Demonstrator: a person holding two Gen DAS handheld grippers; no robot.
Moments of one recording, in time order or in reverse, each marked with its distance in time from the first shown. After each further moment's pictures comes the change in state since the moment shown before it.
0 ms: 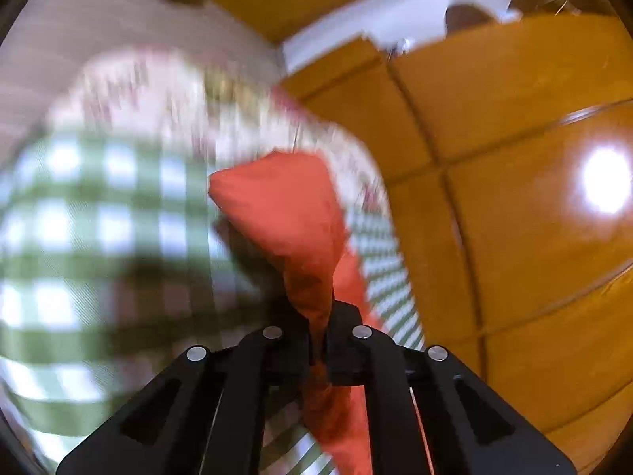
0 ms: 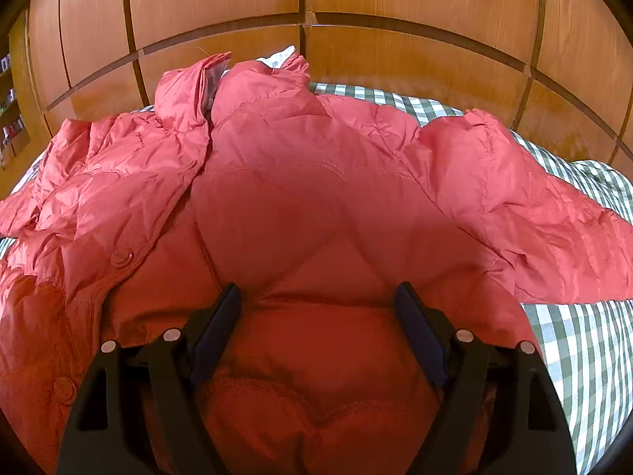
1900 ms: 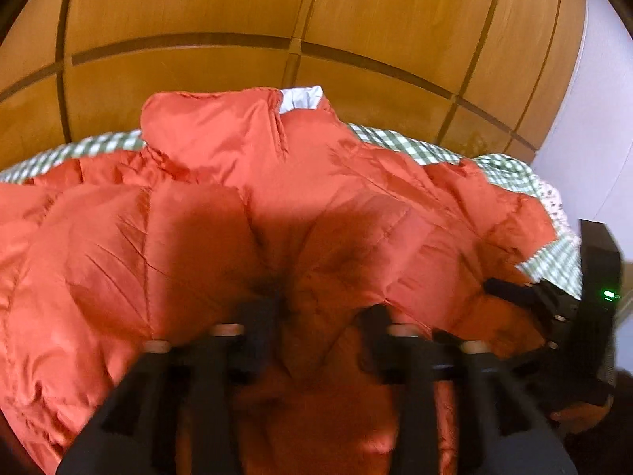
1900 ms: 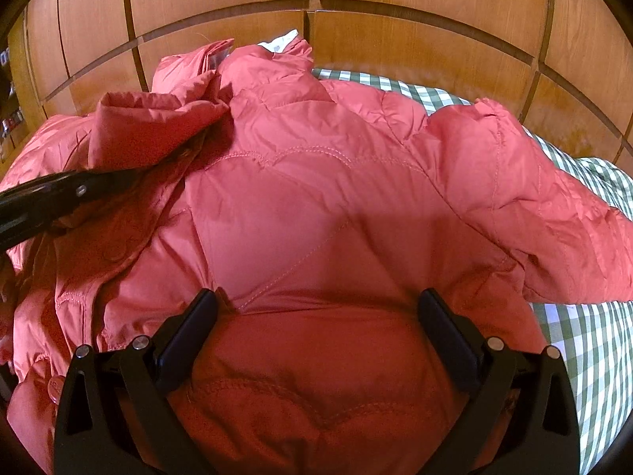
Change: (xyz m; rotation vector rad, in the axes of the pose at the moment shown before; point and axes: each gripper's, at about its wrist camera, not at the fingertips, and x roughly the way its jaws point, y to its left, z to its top) left arm 0.011 -0.219 -0.469 1.317 0.742 -0.421; right arm 0.010 0.005 -0.002 -0.017 0.043 -0.002
